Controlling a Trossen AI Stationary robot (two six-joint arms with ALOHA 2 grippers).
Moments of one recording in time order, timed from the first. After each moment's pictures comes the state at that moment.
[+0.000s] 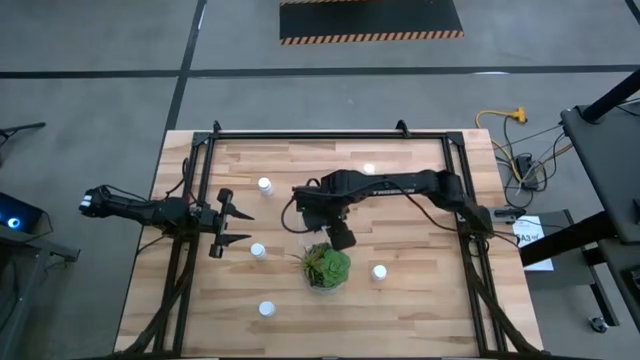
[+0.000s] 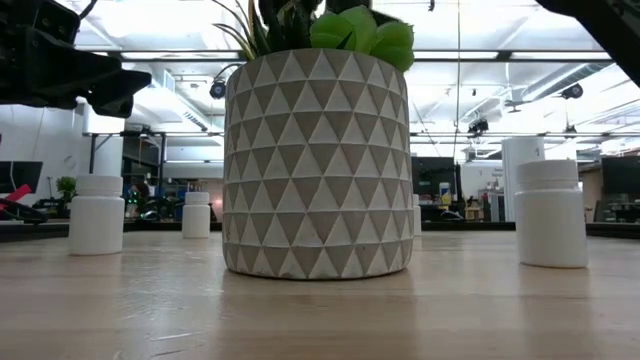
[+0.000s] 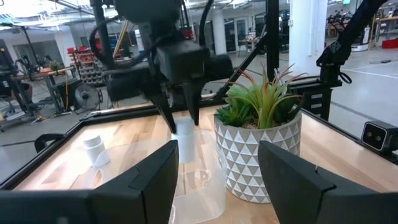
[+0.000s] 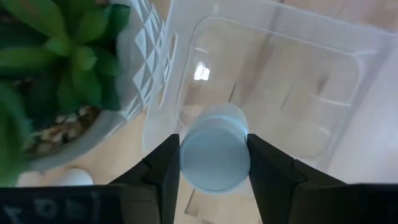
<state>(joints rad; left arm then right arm) -0.22 0.11 0.01 0.07 -0.11 0.11 0.00 2.20 2.07 -1.30 -0.11 -0.30</state>
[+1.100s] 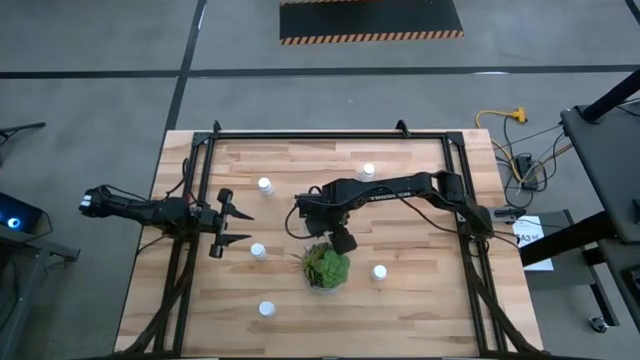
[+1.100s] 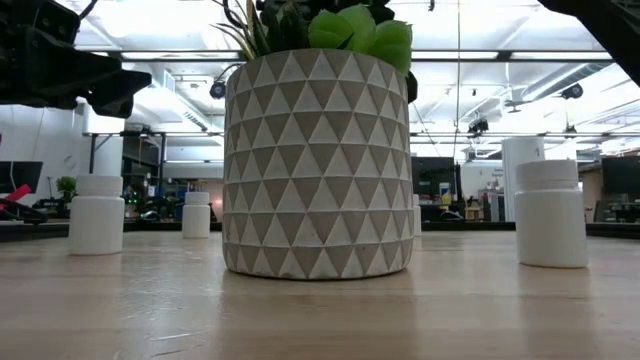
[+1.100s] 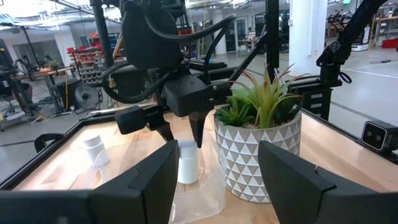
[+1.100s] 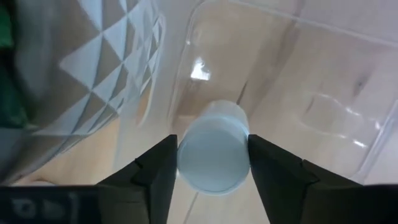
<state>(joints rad) -0.22 0.11 0.01 0.07 -0.11 0.11 0.00 2.19 1.89 -1.14 -0.11 -0.33</state>
